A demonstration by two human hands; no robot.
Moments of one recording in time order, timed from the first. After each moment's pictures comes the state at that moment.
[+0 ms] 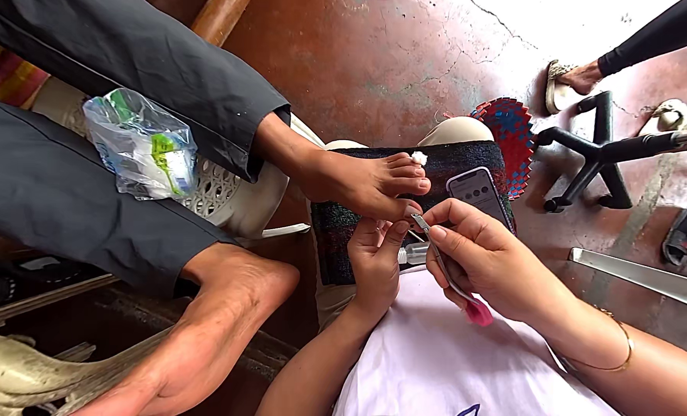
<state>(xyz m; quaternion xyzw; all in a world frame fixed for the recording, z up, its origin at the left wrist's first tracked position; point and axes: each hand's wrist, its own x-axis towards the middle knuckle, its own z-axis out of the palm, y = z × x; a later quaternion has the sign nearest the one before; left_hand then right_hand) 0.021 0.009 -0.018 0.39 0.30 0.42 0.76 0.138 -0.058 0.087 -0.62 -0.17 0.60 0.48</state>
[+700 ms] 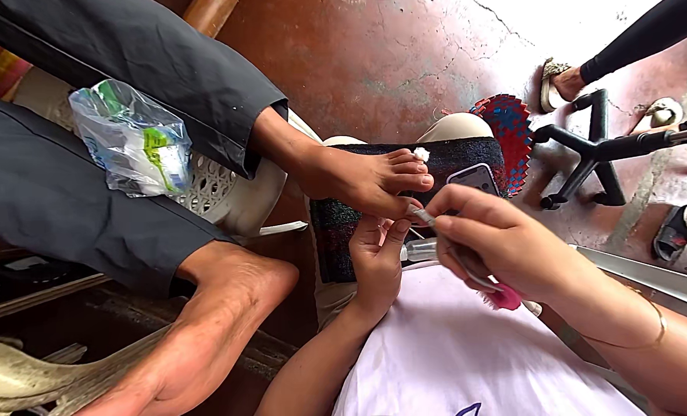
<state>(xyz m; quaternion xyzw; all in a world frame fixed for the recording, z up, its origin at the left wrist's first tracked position) 0.020 0.008 -0.019 0.41 0.31 0.41 0.75 0.159 -0.049 0.098 -0.62 -0.23 0.62 0.43</state>
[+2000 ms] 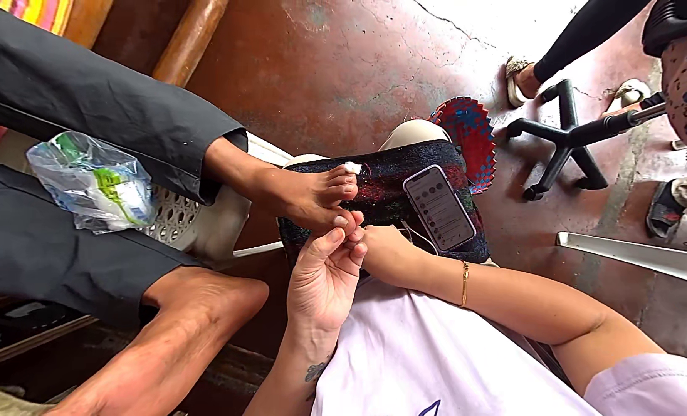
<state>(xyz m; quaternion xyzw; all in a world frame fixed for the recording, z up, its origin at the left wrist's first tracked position) 0.009 0.022 0.024 0.06 0.25 0.30 0.92 0.123 -0.043 -0.005 -0.70 -0.61 0.35 0.12</state>
